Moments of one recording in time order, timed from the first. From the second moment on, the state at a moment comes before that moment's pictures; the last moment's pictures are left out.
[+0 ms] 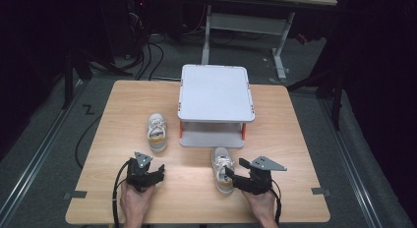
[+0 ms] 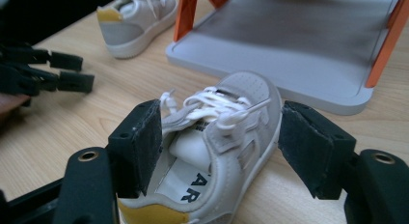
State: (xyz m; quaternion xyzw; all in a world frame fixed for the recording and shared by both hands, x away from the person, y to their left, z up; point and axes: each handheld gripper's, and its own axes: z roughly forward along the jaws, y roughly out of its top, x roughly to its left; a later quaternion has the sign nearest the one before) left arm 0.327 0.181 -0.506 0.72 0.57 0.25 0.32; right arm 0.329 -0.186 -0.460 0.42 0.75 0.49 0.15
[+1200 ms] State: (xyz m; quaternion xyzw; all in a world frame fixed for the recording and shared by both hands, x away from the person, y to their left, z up) left arm 0.339 0.196 -0.473 0.70 0.57 0.24 0.36; right arm 0.387 -0.297 -0.501 0.54 0.74 0.32 0.25
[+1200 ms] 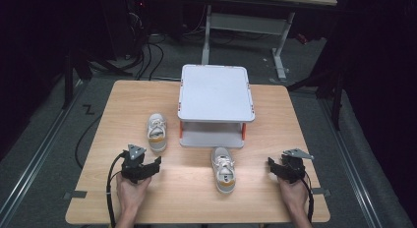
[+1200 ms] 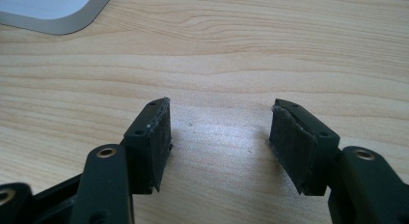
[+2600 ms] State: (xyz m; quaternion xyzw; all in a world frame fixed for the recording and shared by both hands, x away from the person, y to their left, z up) left arm 0.430 0.204 -0.449 0.74 0.56 0.27 0.25; right arm 0.385 -0.296 -0.501 0.54 0.74 0.32 0.25
